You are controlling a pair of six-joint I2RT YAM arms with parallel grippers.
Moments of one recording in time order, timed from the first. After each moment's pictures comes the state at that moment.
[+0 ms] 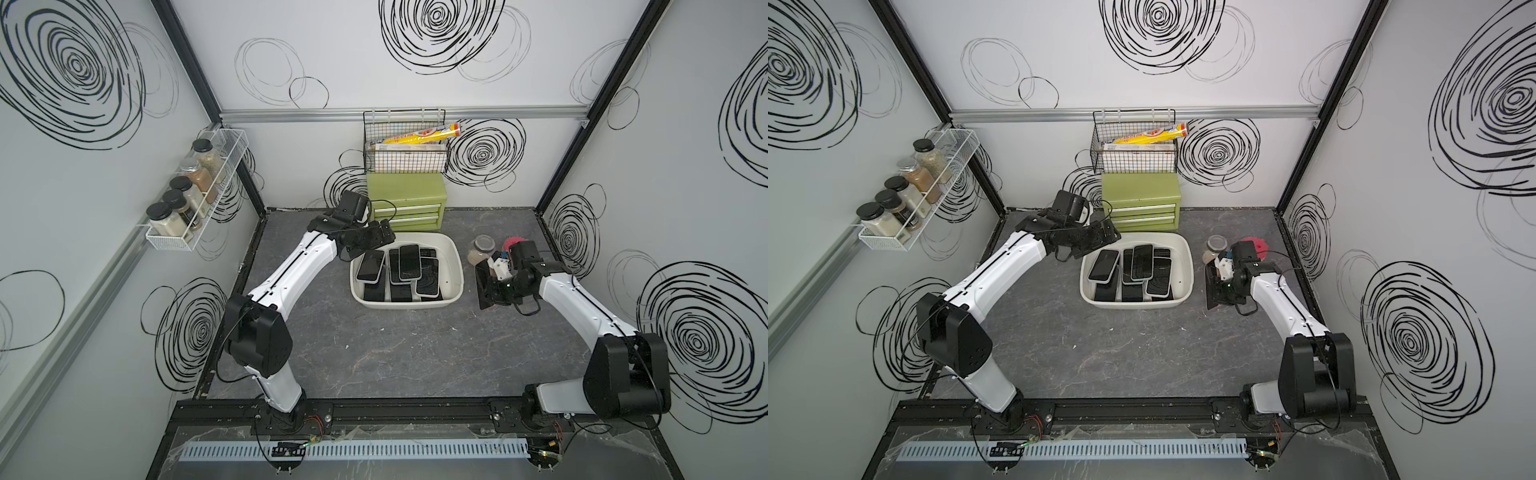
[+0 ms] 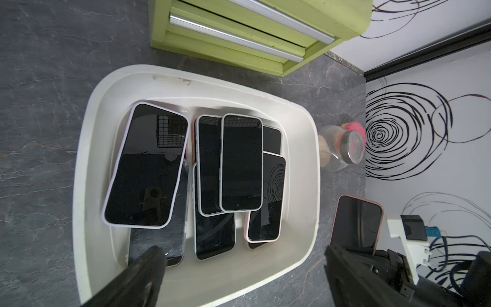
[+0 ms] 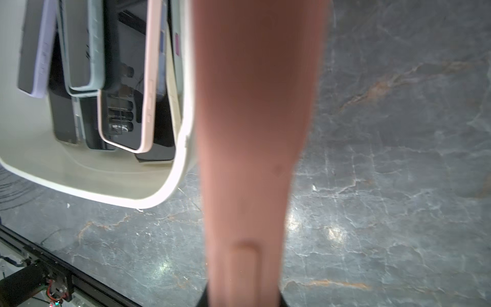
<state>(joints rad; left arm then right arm) -0.36 1.71 1.61 -0.77 0.25 -0.66 0.11 1.42 0.98 -0.82 -0.33 0.14</state>
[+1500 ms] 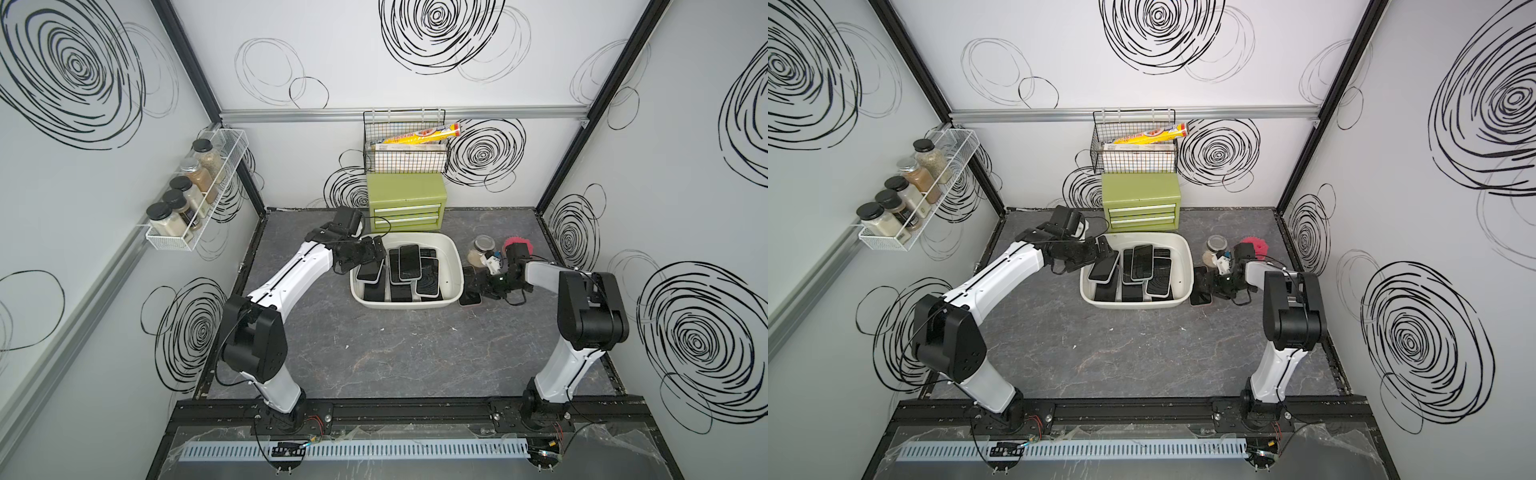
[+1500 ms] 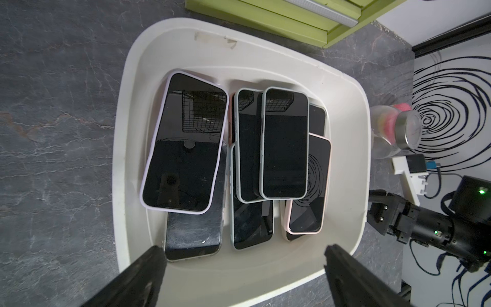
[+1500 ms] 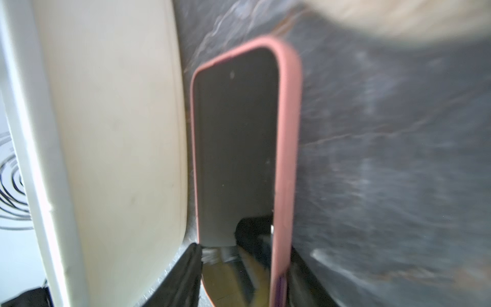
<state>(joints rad) -0.33 1.67 1.43 -0.73 0.23 -0.59 -0.03 1.83 1.02 -0.46 -0.59 0.14</state>
